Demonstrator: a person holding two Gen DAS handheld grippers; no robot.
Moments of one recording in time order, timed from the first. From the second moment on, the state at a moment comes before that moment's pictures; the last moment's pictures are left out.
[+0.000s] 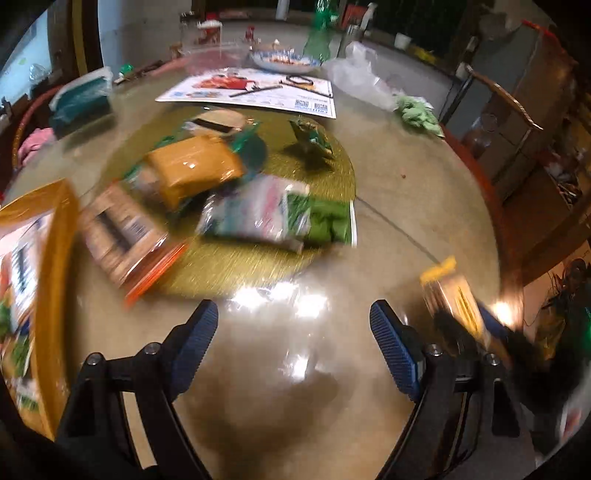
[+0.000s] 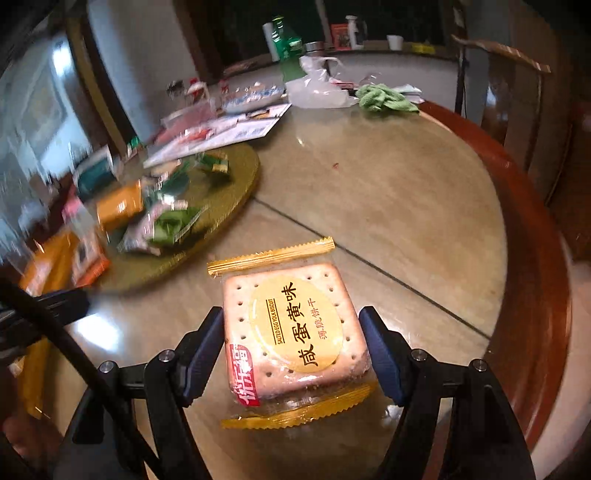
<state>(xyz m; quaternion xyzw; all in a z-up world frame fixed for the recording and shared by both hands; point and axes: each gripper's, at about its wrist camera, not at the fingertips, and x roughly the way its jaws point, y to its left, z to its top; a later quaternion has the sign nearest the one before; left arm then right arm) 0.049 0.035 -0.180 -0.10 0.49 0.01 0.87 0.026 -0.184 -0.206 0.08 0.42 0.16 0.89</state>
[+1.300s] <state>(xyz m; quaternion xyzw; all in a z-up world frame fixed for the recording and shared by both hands) -0.148 0.081 -0.175 -0.21 0.41 0.02 0.89 -0.004 -0.177 -0.193 0.09 0.37 0.25 0.89</state>
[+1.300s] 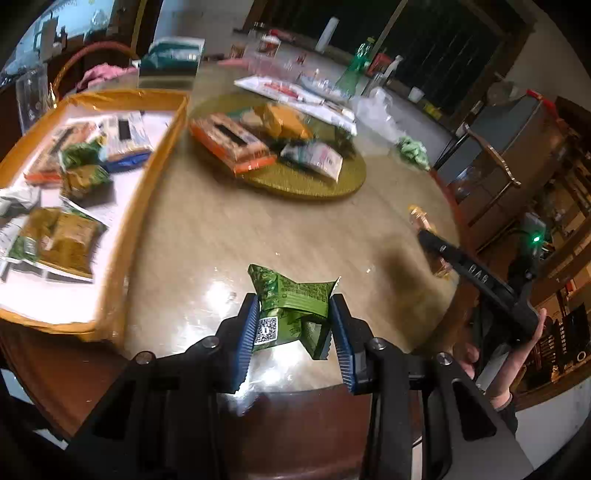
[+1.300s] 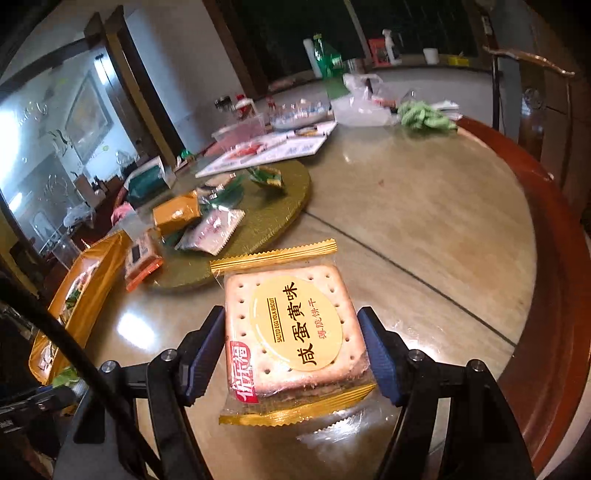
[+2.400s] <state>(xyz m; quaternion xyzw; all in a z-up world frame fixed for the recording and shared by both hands) -0.186 0.328 -0.132 -0.31 0.30 0.18 0.88 -0.020 0.155 -0.133 0.01 0.44 0.50 0.75</state>
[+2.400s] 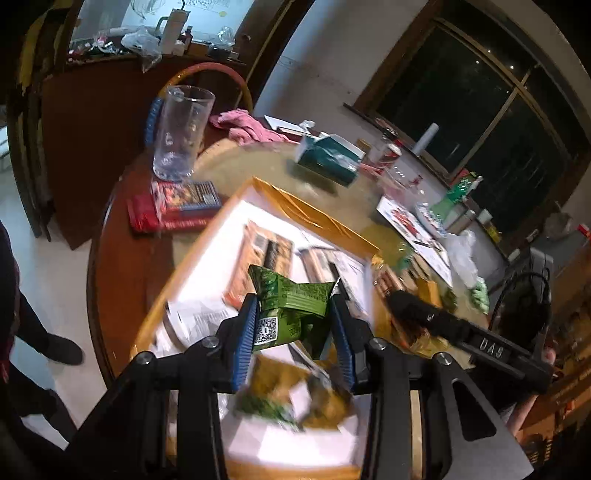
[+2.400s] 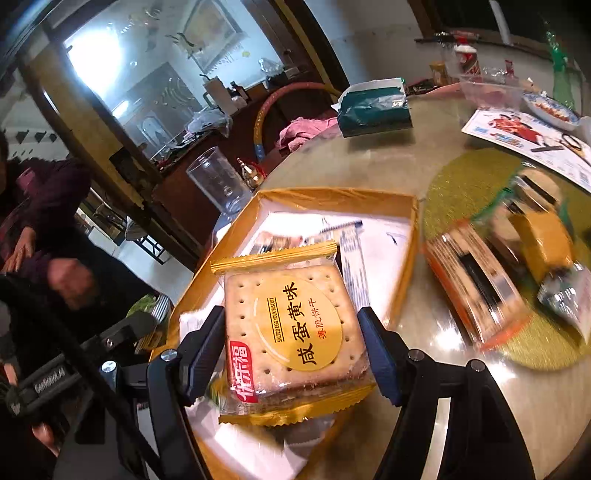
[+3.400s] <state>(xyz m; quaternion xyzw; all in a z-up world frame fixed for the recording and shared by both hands) -0.101 0.324 -0.152 -0.19 0.43 0.14 0.87 0.024 0.165 -0.138 0.05 0.44 0.44 0.78</state>
